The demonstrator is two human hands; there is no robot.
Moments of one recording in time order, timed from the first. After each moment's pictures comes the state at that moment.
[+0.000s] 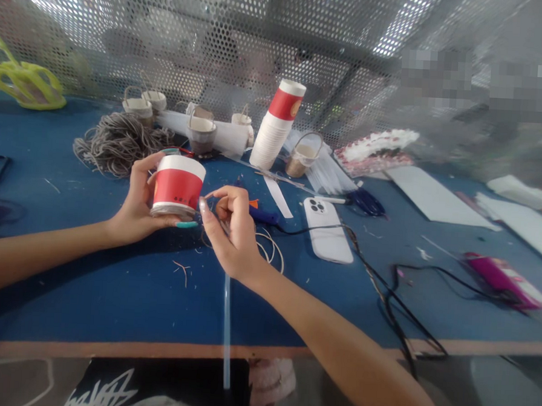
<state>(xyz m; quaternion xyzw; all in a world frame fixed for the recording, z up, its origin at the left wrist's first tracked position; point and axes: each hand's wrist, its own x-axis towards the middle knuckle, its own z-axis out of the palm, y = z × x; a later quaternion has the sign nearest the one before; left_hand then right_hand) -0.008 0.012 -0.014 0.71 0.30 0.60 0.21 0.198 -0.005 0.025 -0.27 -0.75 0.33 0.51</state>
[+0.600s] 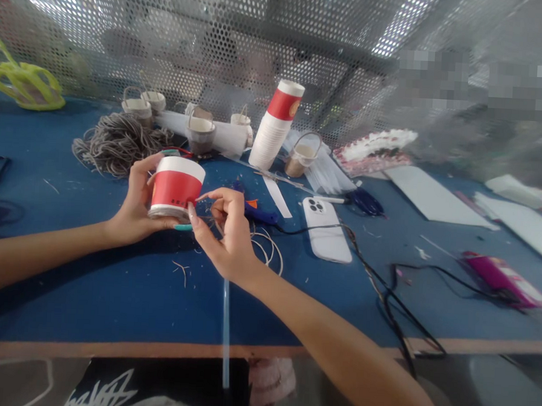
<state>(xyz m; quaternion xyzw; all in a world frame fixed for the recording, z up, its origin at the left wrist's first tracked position) -0.008 0.013 -0.011 0.73 0.28 0.60 0.16 0.193 -0.010 0.028 -0.26 -0.77 0.29 0.51</state>
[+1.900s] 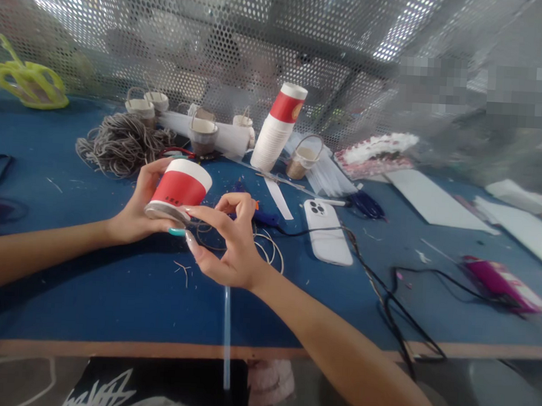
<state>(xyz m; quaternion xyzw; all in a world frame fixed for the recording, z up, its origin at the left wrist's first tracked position) -0.012 0.011 -0.008 0.73 0.27 0.58 0.25 0.207 -0.005 0.038 -0.16 -0.87 0.09 0.46</state>
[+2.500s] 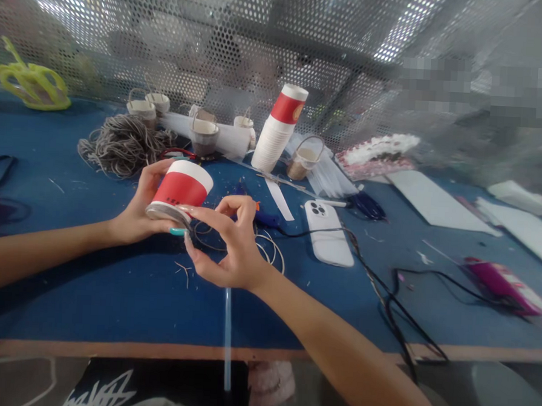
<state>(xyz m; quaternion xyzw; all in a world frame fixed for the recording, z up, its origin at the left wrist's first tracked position) -0.010 0.008 -0.004 0.71 0.26 0.58 0.30 0.206 -0.008 0.037 -0.16 -0.86 0.04 0.48</state>
